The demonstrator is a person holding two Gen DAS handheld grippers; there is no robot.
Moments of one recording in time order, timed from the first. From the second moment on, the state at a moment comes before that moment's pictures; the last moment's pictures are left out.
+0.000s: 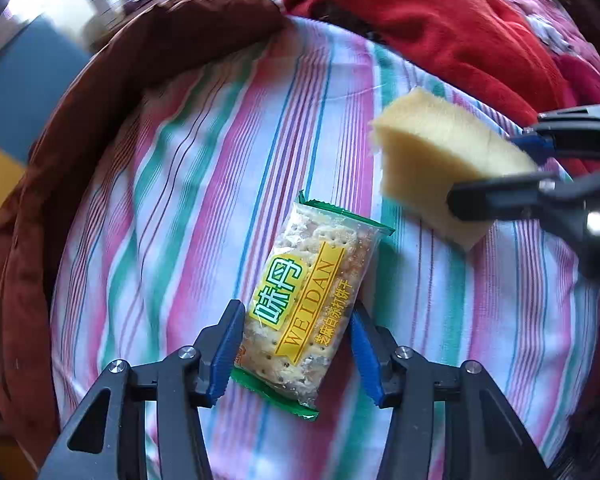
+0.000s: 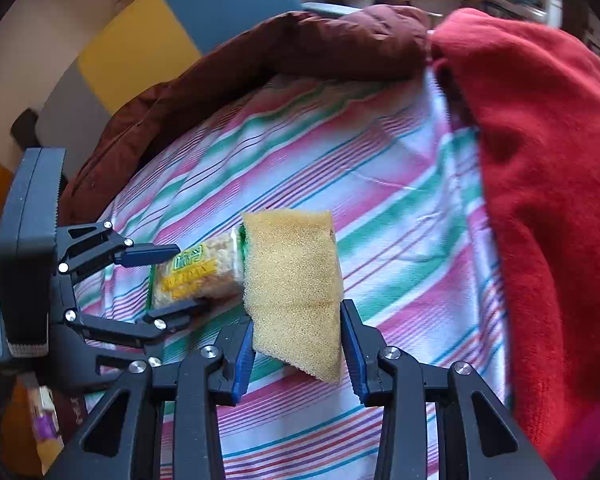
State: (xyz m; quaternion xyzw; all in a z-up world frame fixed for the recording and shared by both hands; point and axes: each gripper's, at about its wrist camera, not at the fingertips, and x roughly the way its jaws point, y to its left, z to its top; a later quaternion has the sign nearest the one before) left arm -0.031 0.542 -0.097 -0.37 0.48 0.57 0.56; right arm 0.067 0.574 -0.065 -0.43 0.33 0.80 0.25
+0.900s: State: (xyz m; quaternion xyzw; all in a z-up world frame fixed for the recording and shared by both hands) left arm -0.014 0.369 0.071 -0.34 0.28 0.82 0.37; right arm 0.048 0.529 -0.046 -0.42 0.26 0.86 0.16
